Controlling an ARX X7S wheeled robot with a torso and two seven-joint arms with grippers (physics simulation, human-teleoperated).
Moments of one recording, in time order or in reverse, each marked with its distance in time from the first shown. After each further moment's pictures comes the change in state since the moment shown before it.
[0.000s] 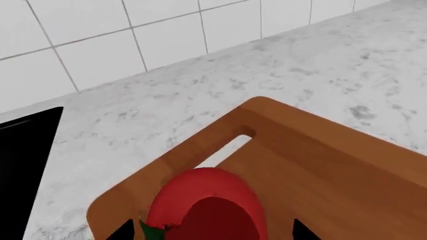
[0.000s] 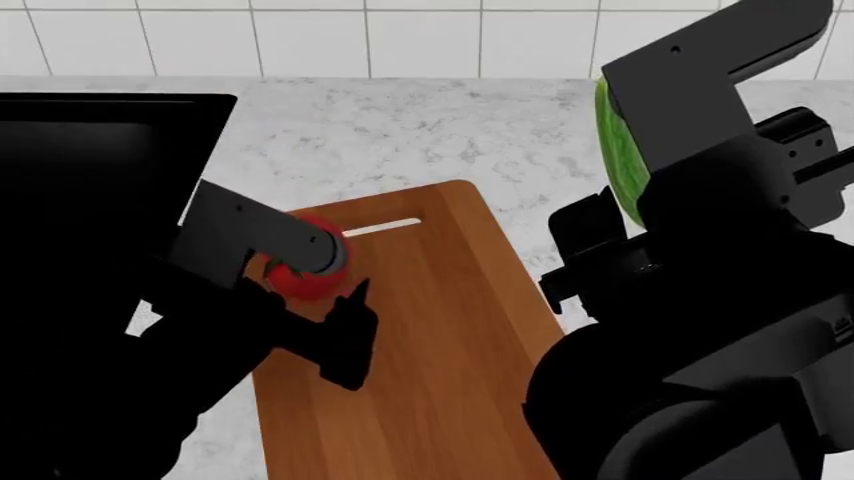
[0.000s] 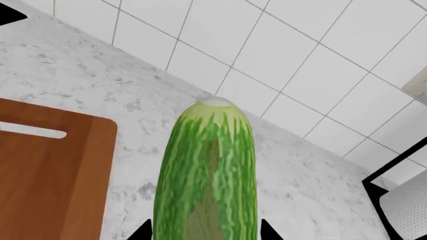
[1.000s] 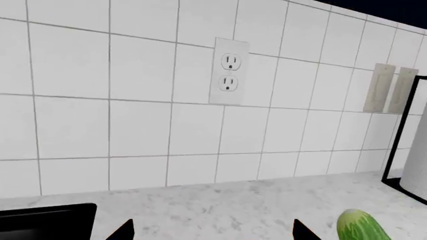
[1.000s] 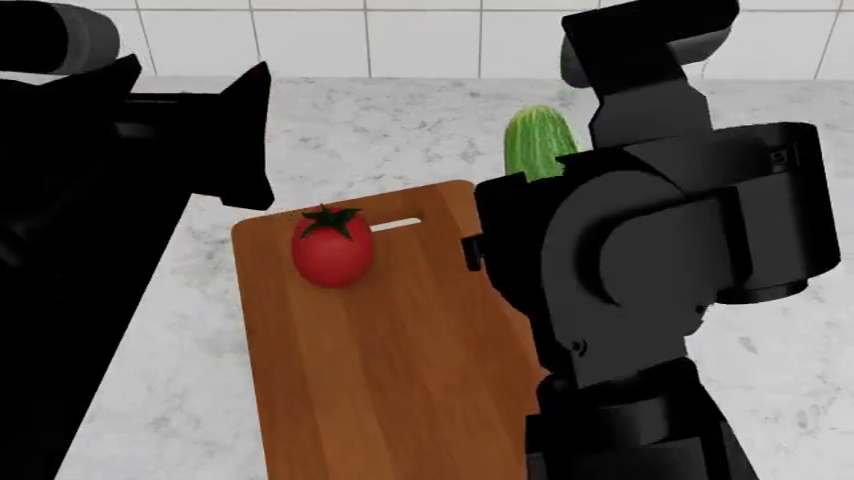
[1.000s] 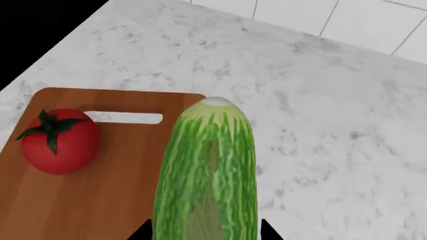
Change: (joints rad) left arm -0.098 -0.011 -0.403 0.305 -0.324 -0.117 -0.174; right arm 0.232 -0.135 0.077 0.513 0.020 0.102 -0.255
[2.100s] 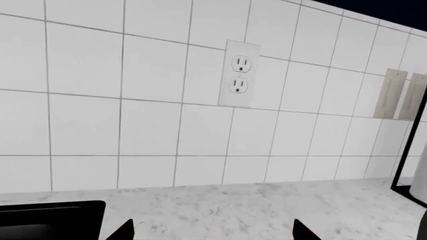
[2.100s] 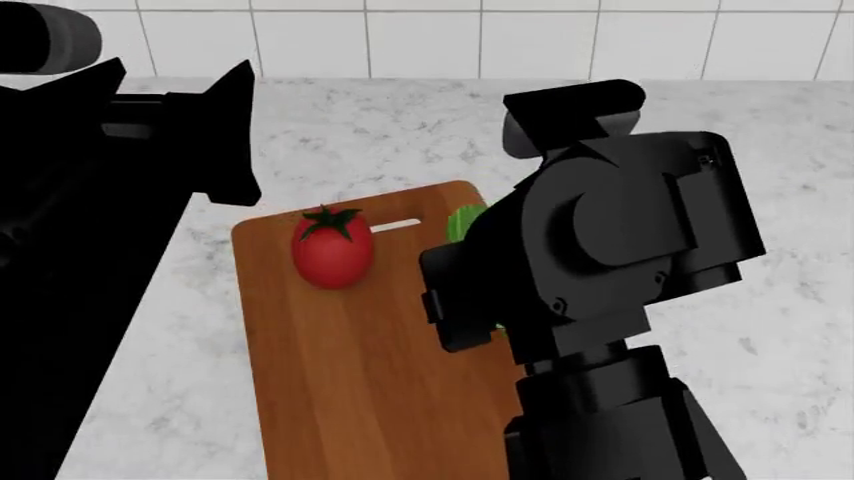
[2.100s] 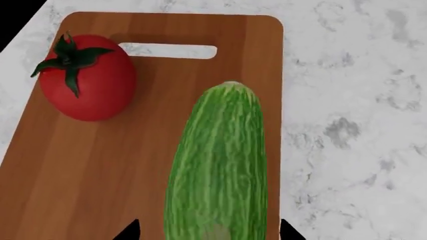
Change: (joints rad) left arm 0.014 -0.022 0.000 -0.007 -0.022 0.036 -0.028; right arm 0.028 -0.020 -0.073 0.270 0.211 0.000 -0.012
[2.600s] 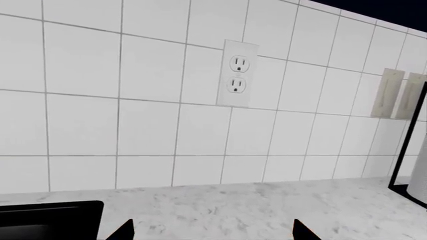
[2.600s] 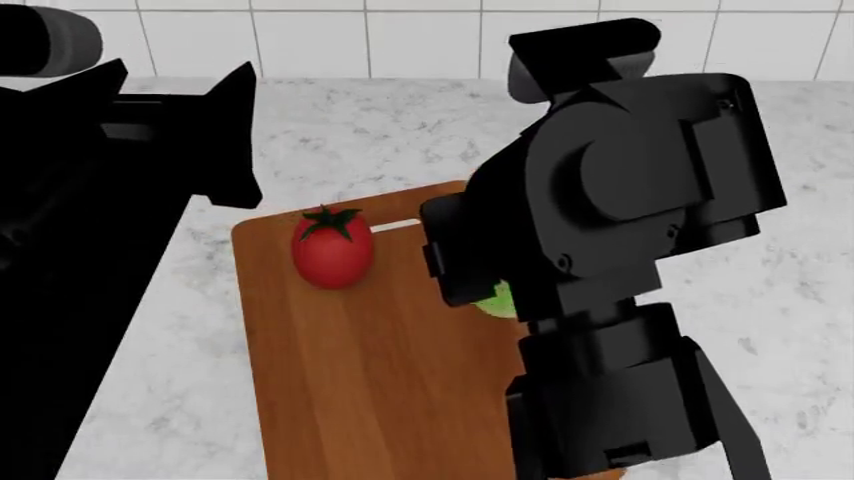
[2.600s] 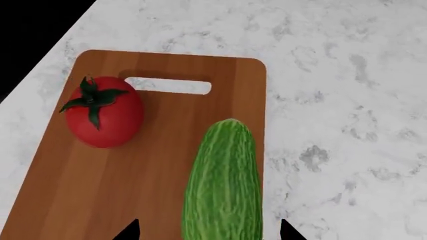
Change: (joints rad) left arm 0.002 -0.008 0.008 0.002 -0.015 0.010 -0.006; right arm 0.083 -0.003 0.002 0.014 -0.016 0.000 -0.006
